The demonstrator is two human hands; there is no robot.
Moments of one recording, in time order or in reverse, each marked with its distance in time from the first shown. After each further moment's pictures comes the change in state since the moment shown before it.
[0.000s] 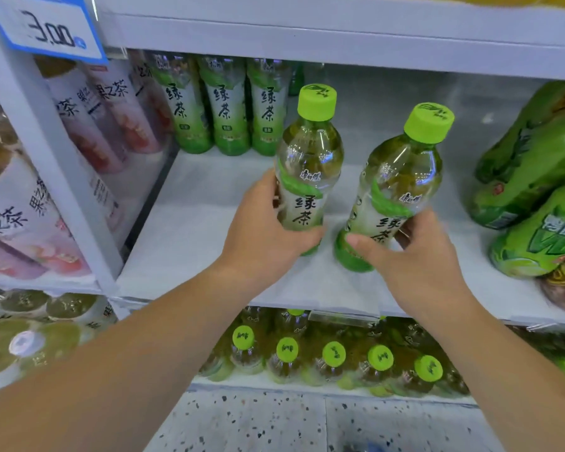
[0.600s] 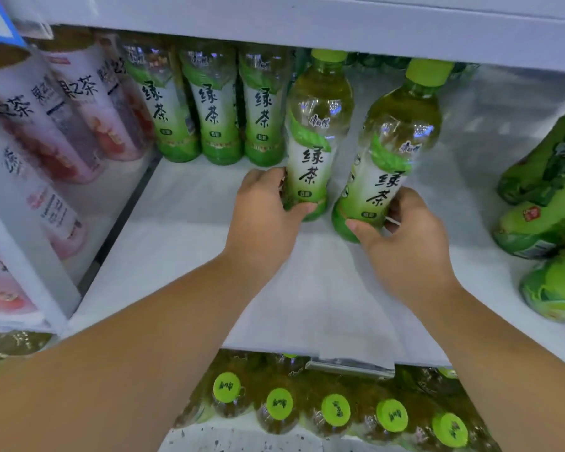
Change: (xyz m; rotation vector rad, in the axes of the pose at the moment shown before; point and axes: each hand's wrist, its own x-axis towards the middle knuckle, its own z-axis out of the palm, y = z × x) left_hand 0.082 -0.036 0.032 0.302 0.182 0.057; right_hand 0.086 0.042 0.024 -0.197 0.062 -0.104
